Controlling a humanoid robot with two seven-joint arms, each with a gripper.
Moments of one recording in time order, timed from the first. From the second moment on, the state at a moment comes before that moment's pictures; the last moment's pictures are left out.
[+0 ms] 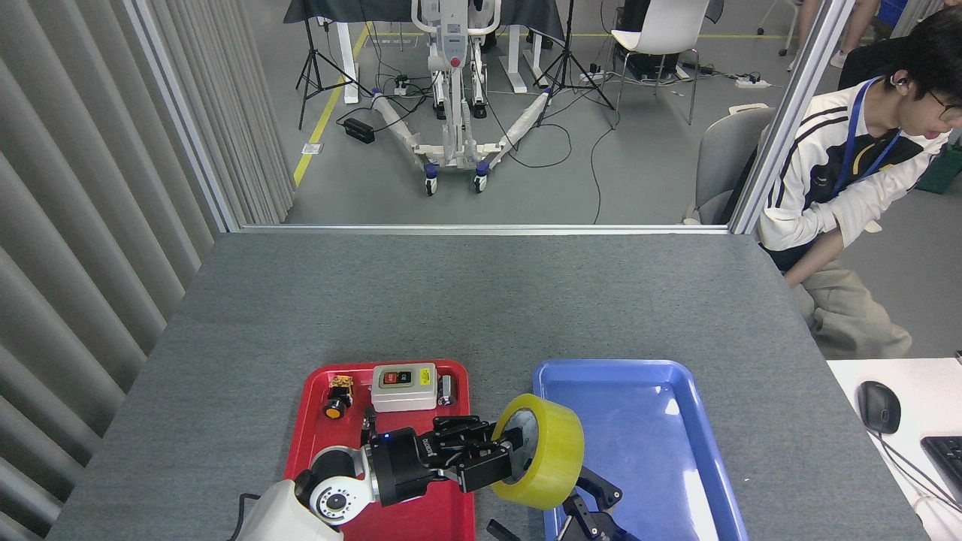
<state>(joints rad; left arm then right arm) -0.34 0.05 -0.33 -1.27 -0.58 -0.79 -0.64 0.09 -0.07 0.21 -1.57 1.56 -0.79 -0.35</state>
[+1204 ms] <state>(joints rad) -0.06 0.23 -0.26 -1.56 -1.10 -0.15 0.19 -0.02 -0.12 0.12 -1.60 1.51 -0.44 0.29</state>
